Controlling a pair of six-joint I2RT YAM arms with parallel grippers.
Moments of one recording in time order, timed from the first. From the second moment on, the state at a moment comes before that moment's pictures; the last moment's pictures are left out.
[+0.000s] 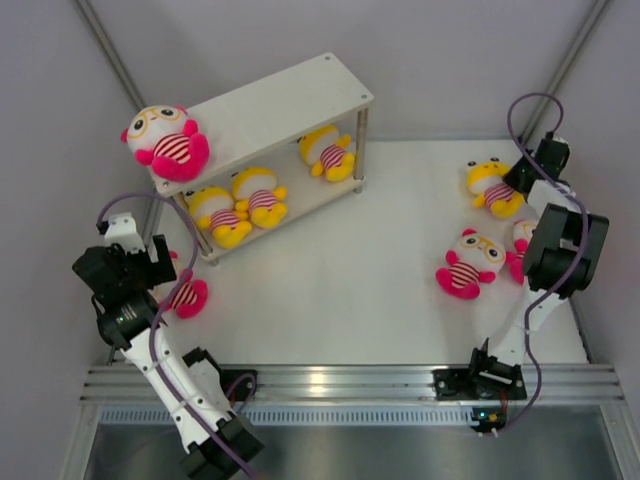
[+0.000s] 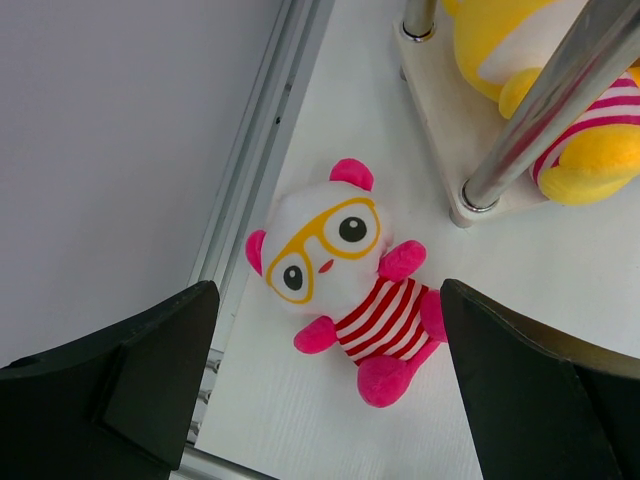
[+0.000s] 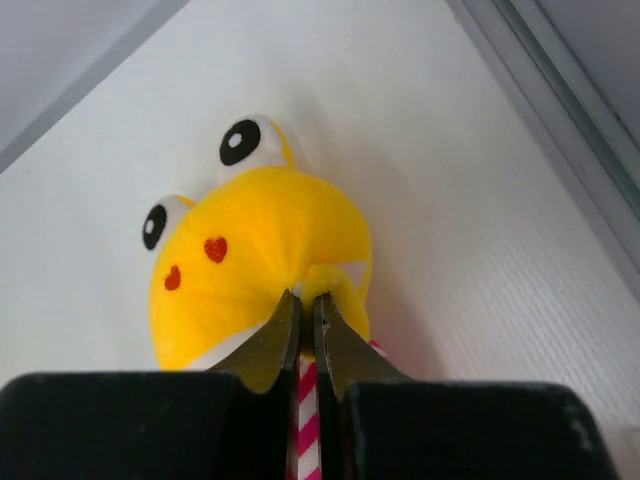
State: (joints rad) left arm 0.70 0.66 0.86 -0.69 0.33 0.28; right arm -0.34 2.03 1.47 -0.05 -0.12 0.37
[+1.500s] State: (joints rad) left arm 0.65 0.59 0.76 -0.72 0.24 0.40; right arm 0.70 1.42 1.02 0.30 0.17 0.51
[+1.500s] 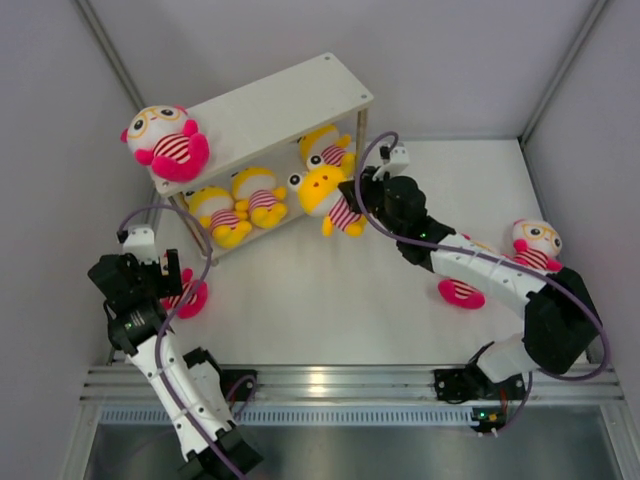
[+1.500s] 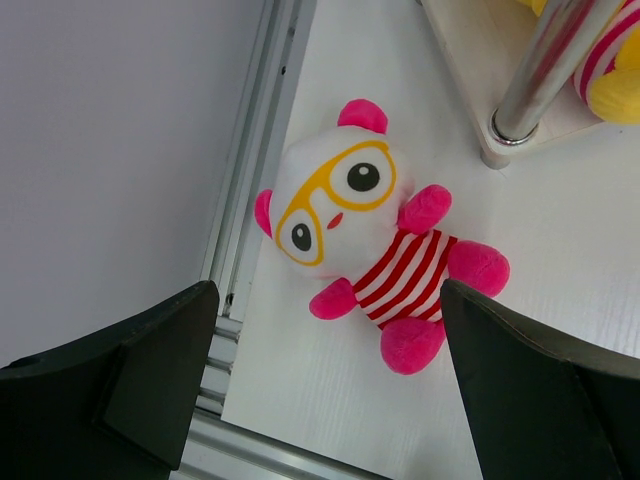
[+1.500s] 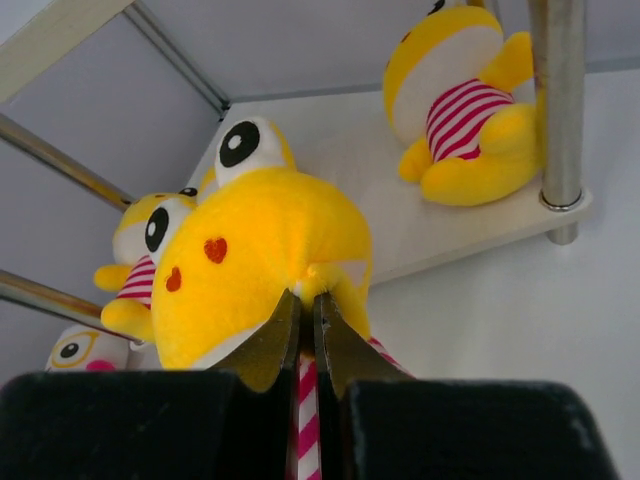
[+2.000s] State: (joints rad) left arm 0.63 0.61 0.76 -0.72 0.23 0.41; right arm 0.79 1.76 1.26 0.39 0.35 0.59
